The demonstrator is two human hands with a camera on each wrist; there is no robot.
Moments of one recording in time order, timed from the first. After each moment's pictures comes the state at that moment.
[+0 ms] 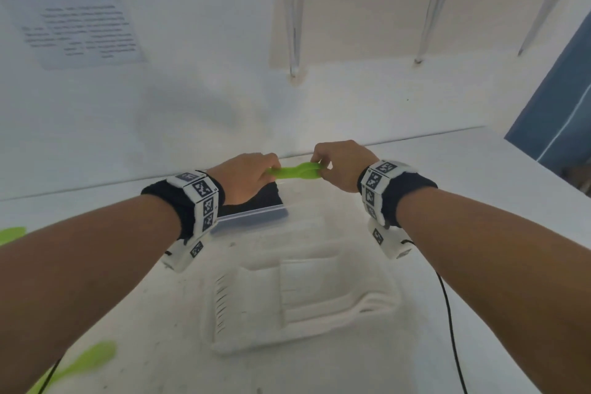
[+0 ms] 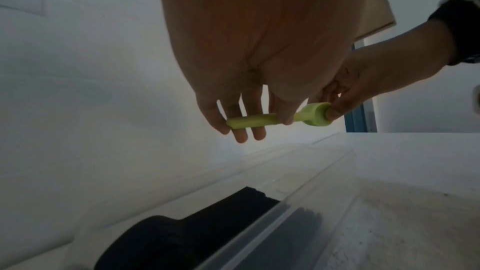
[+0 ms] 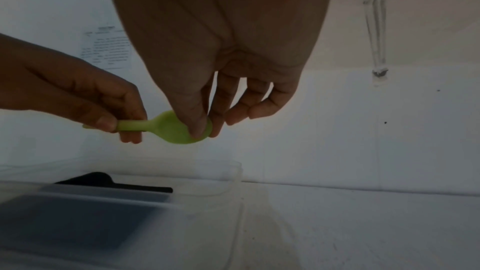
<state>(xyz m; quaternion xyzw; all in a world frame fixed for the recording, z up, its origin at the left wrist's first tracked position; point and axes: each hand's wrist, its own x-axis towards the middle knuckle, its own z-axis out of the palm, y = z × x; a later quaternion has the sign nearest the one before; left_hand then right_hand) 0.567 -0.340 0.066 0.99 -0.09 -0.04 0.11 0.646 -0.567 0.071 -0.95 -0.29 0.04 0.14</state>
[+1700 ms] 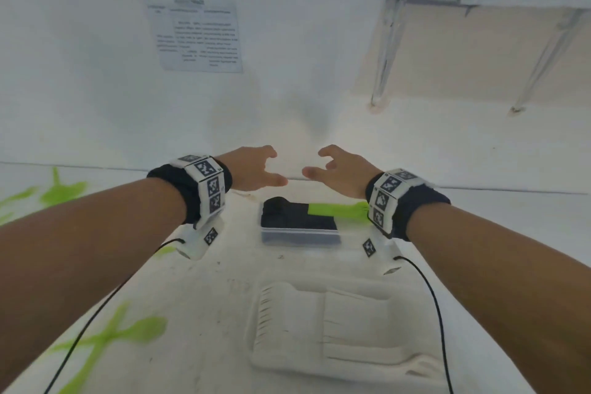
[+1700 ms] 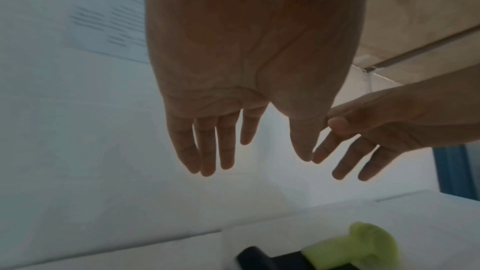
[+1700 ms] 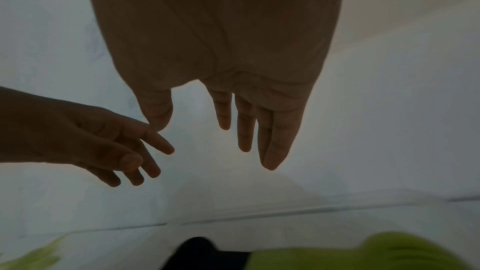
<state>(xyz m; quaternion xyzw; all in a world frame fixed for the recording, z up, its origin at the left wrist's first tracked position) 0.536 -0.265 0.111 0.97 0.15 -0.08 0.16 0.642 -0.461 0.098 -0.90 -0.32 0.16 0.25</state>
